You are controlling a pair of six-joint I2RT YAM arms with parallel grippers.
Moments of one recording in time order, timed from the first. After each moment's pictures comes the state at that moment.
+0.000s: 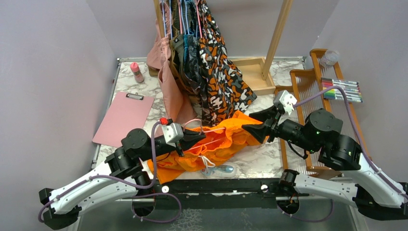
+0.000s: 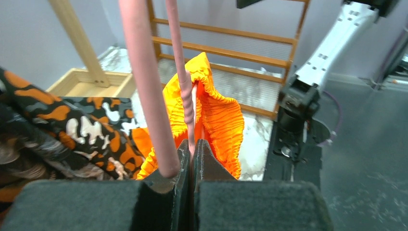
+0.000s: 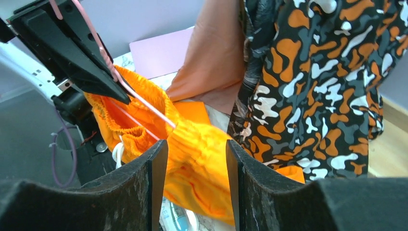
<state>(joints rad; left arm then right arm) -1.05 0.56 0.70 -0.05 0.17 0.01 1.05 0.73 1.20 -0.59 0.08 0.00</state>
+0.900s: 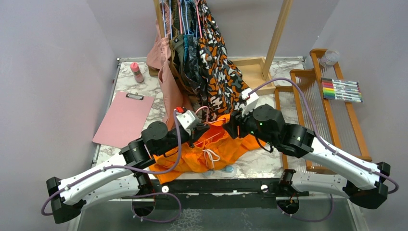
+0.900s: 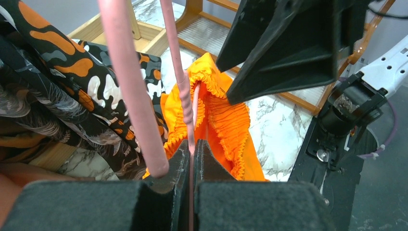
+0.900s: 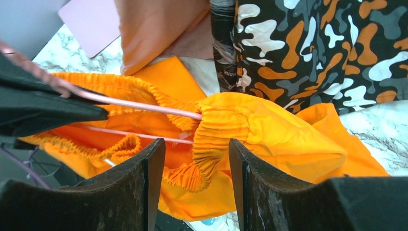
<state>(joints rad) -1.05 0.74 0.73 -0.05 -0.03 -0.05 1.05 0.96 1.08 -0.53 0.26 0.31</state>
